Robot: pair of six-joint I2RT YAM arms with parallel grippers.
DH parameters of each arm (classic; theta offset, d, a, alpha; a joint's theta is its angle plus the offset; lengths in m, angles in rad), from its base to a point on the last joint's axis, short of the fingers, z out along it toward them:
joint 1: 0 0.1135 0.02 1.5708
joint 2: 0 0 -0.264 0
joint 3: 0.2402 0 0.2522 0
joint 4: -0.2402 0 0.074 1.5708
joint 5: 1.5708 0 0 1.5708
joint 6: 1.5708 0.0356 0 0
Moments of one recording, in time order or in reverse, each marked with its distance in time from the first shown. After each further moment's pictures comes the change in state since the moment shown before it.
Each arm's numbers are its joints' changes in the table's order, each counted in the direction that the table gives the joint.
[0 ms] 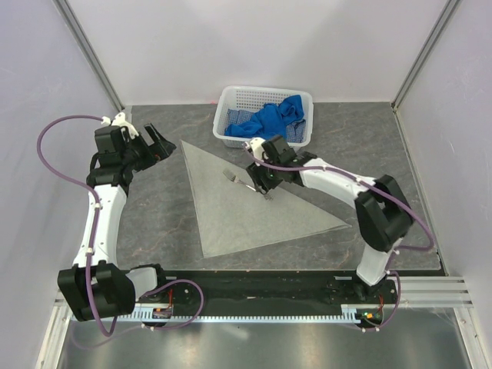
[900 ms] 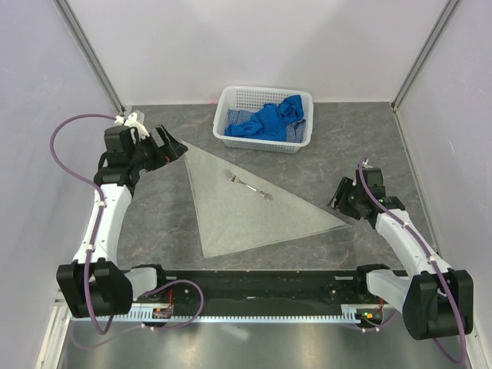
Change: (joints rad) left arm -0.068 -0.013 -0.027 0.043 0.081 -0.026; right arm -0.570 0.749 -0.673 -0.106 0.077 0.597
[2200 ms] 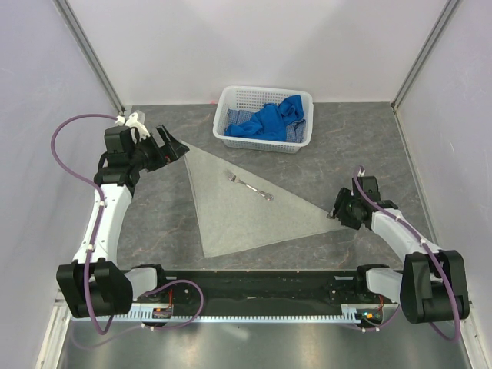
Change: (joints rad) left arm 0.000 0.000 0.000 0.000 0.024 -0.001; right arm -0.023 -0.108 -0.108 0.082 0.002 0.017
